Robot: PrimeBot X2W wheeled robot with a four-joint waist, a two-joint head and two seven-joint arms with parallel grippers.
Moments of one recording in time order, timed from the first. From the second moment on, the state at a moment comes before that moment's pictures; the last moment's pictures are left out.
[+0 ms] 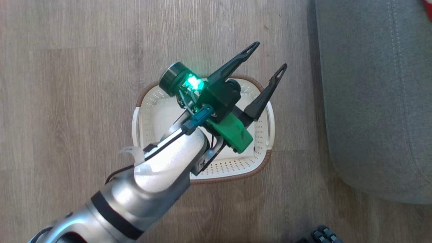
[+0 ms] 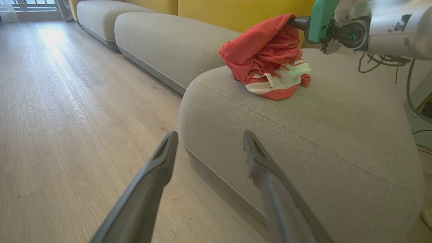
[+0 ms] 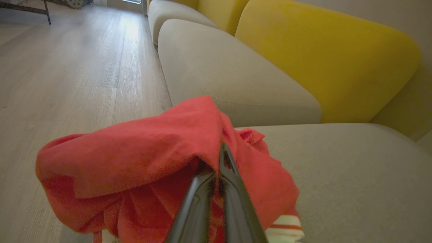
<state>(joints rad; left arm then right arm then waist) -0.79 0.09 -0.92 0.33 -0.38 0.08 -0.24 -1.20 -0.35 -0.56 1.01 -0.36 0.13 -0.26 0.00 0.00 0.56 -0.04</state>
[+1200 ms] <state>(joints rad) -0.65 0.12 -0.76 0.37 -0.50 0.17 -0.25 -0.90 -0.28 -0.21 0.89 -0.12 0.13 -0.26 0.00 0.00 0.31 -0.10</state>
